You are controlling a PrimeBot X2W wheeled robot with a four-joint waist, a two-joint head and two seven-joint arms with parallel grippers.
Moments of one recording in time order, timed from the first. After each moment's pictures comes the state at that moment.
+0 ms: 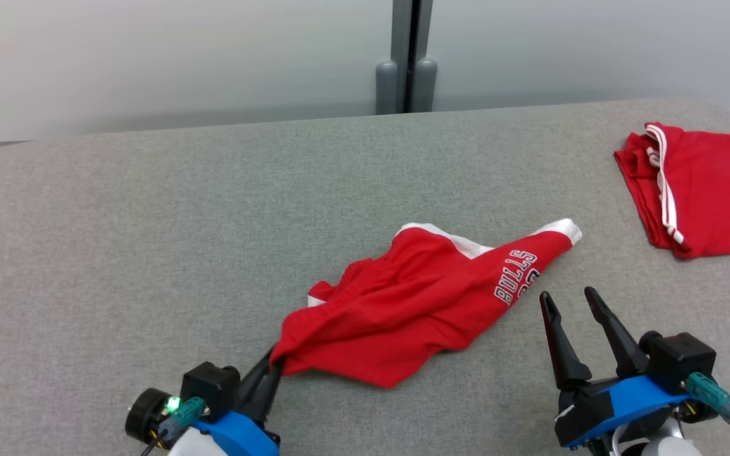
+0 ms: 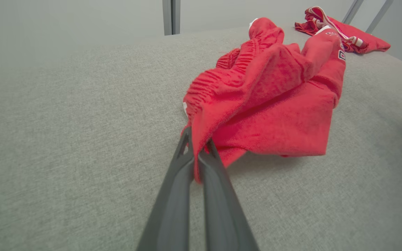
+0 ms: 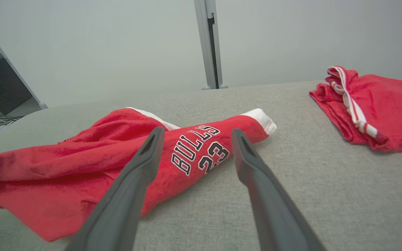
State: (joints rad) left arm -0.21 0.35 -0.67 0.37 -0.50 -0.04 -0.17; right arm -0.07 -0.05 0.06 0.17 0.22 0.13 -0.13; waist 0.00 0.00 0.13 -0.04
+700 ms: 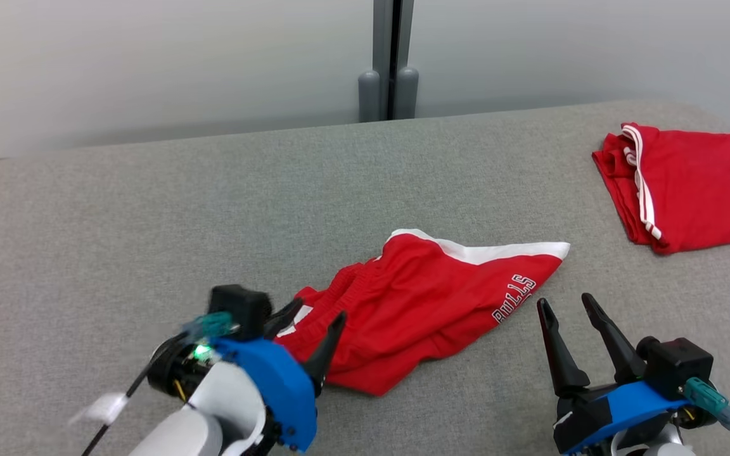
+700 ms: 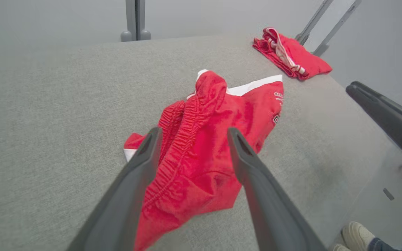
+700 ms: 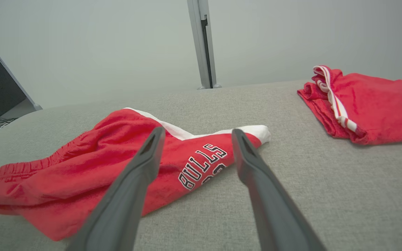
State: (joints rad) left arm -0.24 0.38 -0.64 -0.07 -0.70 0.10 0.32; right arm -0.05 -0.05 0.06 0.15 0.22 0.13 -0.11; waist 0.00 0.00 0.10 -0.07
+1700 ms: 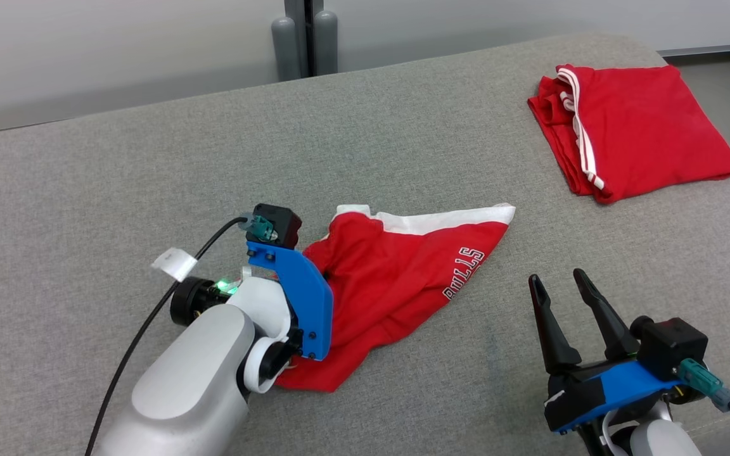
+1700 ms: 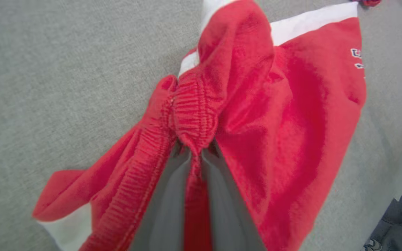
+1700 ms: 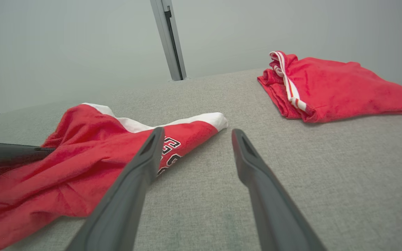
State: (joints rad) left arm -0.60 0.20 -0.72 0.49 -0.71 0.06 0.57; right arm -0.12 -0.05 0.09 0.19 0.23 0.13 -0.15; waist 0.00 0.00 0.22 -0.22
